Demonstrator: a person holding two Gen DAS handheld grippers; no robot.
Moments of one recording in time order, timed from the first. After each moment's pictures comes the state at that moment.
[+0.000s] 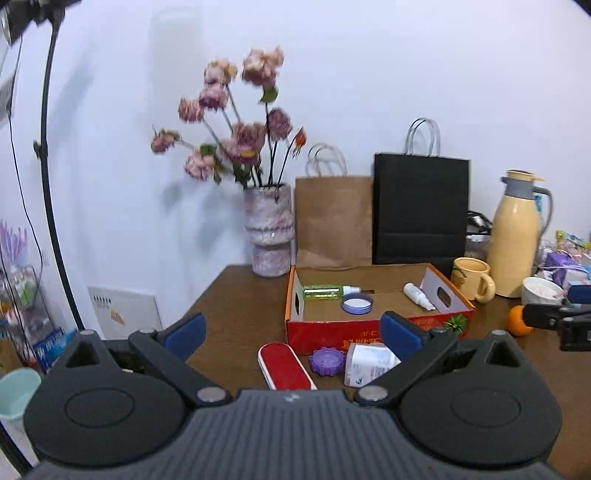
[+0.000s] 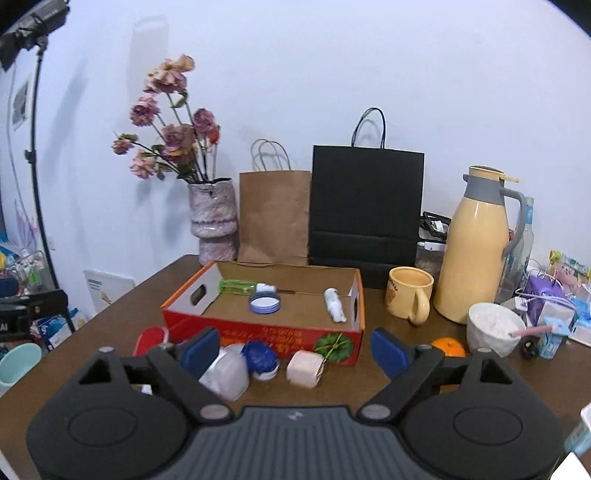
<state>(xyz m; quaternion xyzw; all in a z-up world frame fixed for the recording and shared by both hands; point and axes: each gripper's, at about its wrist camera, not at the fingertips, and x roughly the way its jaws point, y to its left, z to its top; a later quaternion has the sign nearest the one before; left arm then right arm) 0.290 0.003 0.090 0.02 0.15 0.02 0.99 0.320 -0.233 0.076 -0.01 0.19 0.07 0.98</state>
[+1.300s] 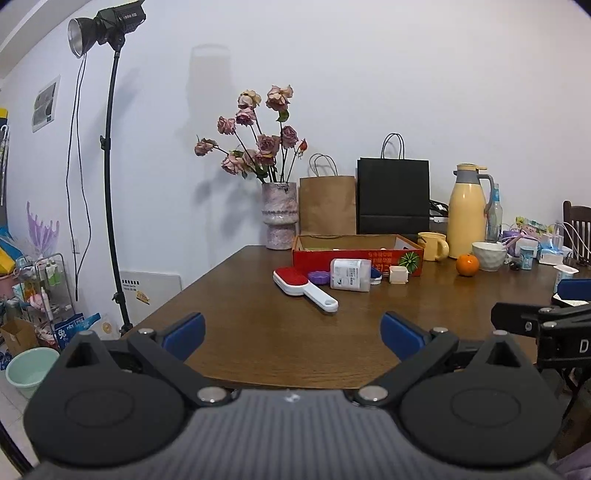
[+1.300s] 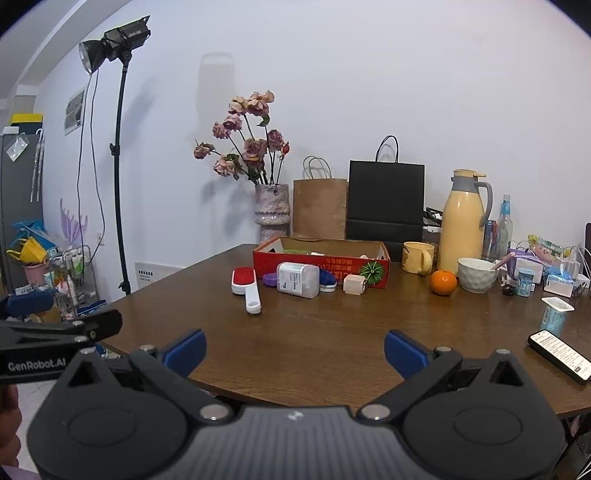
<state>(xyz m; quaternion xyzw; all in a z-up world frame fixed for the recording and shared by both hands) 0.014 0.000 -0.001 0.01 0.10 0.03 0.99 0.028 -0.193 -0.004 -0.01 0.13 0.10 0.99</state>
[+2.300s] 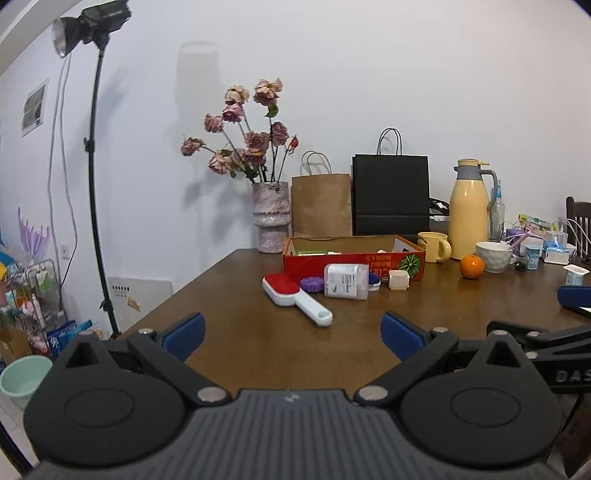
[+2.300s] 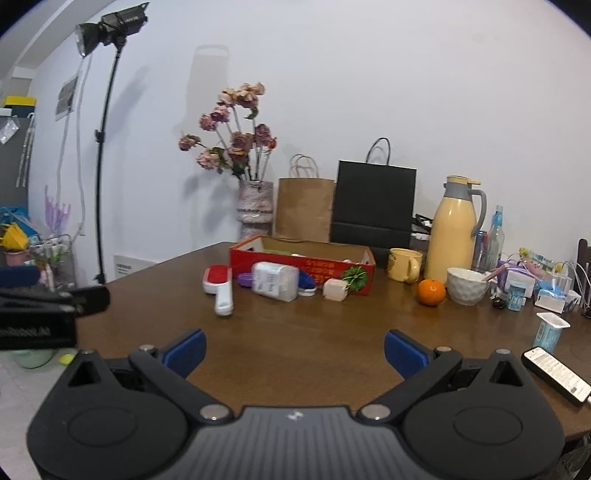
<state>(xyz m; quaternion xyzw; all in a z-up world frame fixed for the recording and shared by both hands) 0.075 -0.014 -0.001 0.03 0.11 0.02 0.99 0.091 -0.198 -0.022 -0.04 0.13 0.07 0.99</state>
